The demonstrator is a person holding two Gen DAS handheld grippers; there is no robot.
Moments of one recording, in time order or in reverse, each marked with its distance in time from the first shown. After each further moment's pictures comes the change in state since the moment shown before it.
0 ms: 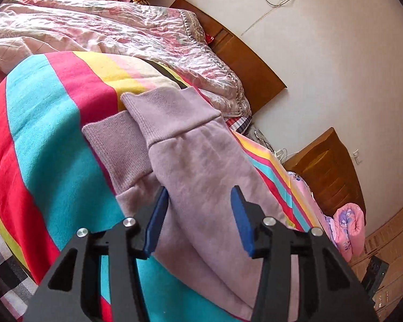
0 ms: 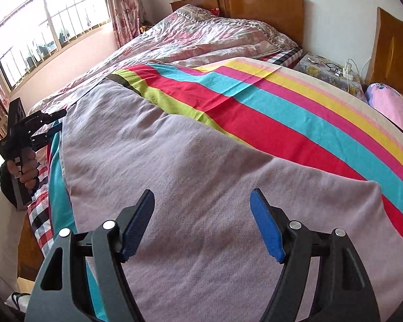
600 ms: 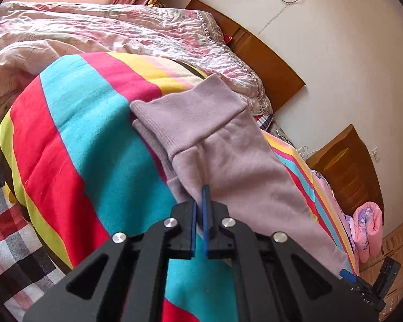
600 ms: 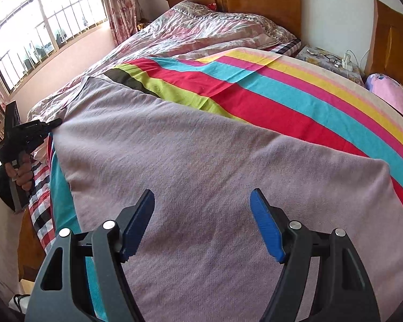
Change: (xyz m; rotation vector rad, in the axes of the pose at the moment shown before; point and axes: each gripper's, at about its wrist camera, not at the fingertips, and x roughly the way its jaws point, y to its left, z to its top) left arm -0.021 0.022 -0.013 0.008 -0.012 0.120; right arm 0.005 0.004 -0.014 0.028 0.014 0.001
